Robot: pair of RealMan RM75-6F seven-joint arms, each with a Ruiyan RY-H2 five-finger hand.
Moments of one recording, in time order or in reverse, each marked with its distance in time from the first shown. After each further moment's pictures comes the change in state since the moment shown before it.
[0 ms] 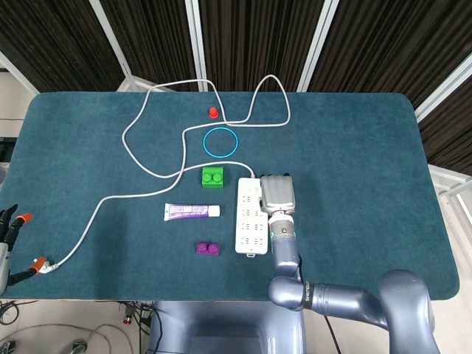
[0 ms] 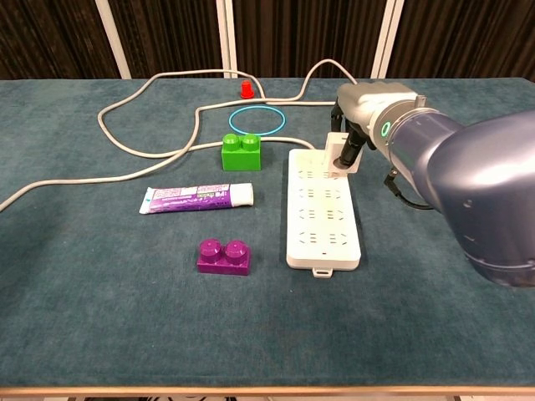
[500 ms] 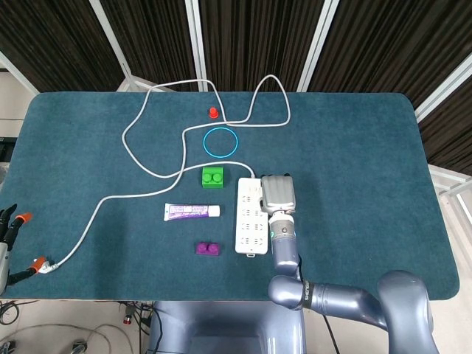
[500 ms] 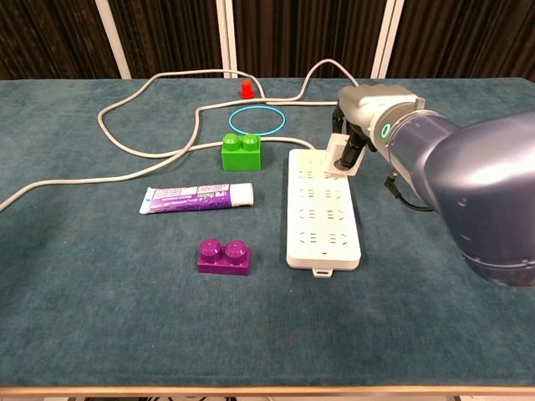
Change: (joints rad) left arm 0.000 0.000 -0.001 0.000 -0.002 0.001 0.001; right arm -0.004 -0.009 0.005 0.017 0.004 -0.009 -0.003
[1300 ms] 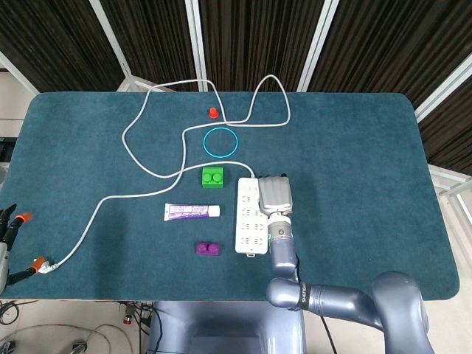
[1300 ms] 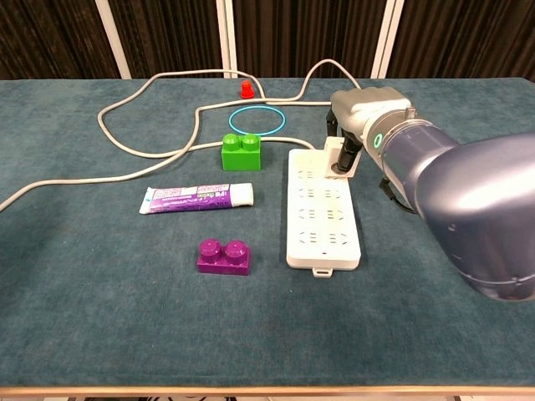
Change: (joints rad) left arm 0.000 0.001 0.000 0.000 -0.002 -0.001 -0.002; right arm 0.007 -0.032 -0.026 0.044 -0.049 -0.001 -0.018
